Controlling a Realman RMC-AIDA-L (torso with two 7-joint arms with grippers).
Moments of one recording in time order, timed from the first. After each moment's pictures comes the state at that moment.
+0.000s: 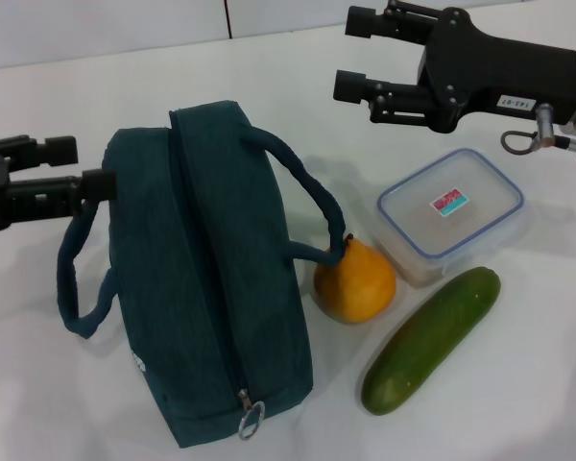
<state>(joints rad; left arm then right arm) -0.33 -2.08 0.83 1.43 1.84 1.80 -2.15 0.54 2.01 -0.92 -0.66 -1.41 -1.67 1.18</state>
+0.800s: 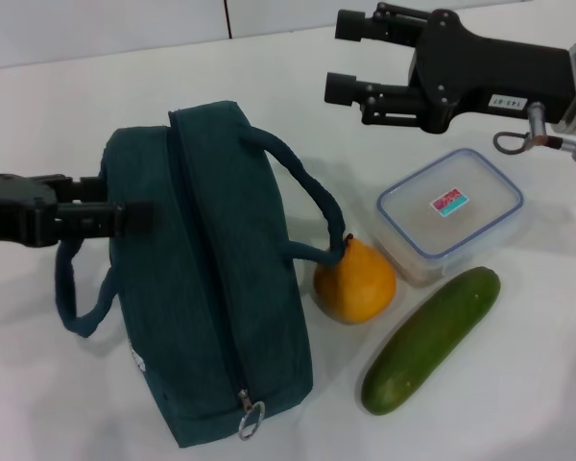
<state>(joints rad) -0.33 -2.09 0.96 1.48 1.94 1.74 -2.33 0.56 2.01 -0.92 -0.66 -1.42 -1.67 1.21</state>
